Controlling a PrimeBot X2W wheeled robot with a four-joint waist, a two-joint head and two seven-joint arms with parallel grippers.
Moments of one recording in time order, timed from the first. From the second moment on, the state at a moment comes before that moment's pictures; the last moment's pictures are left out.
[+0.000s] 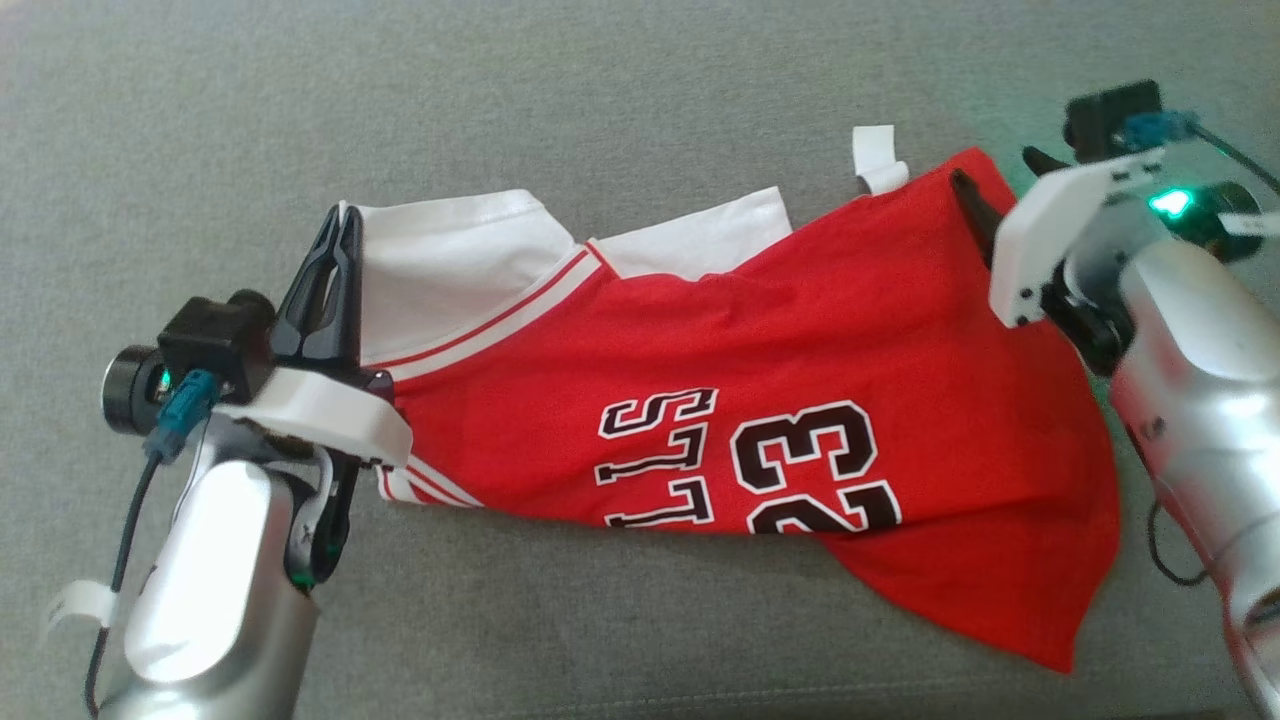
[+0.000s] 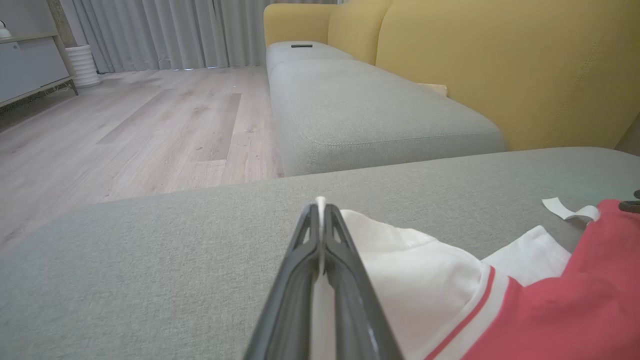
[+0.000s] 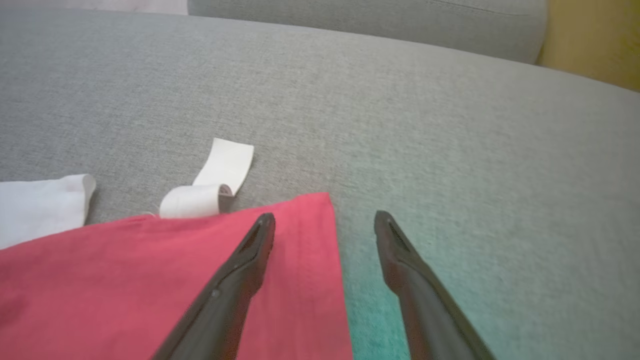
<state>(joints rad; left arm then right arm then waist) -0.36 0.19 -0.25 0.25 -0.23 0.01 -0.19 -0.91 -0.29 0.56 1.01 0.47 0.12 0.17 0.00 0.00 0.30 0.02</state>
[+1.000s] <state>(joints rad) -0.38 0.21 -0.29 0.26 -0.21 0.02 -0.19 -1.08 -0.26 0.81 1.21 0.50 0.12 0.25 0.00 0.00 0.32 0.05</state>
